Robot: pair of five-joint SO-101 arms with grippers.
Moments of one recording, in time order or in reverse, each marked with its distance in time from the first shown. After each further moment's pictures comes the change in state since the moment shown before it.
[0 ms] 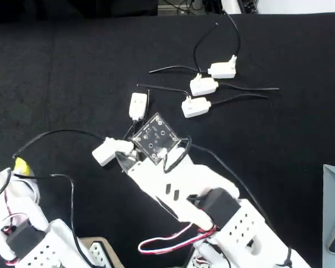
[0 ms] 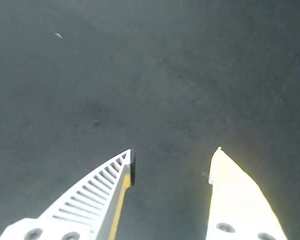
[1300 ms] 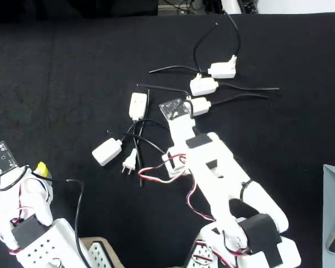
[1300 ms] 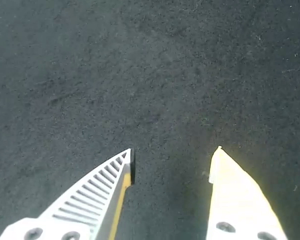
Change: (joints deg) left arm 5.1 0.0 8.8 -2.8 -2.2; right arm 23.5 49.3 -4.9 4.7 -3.6
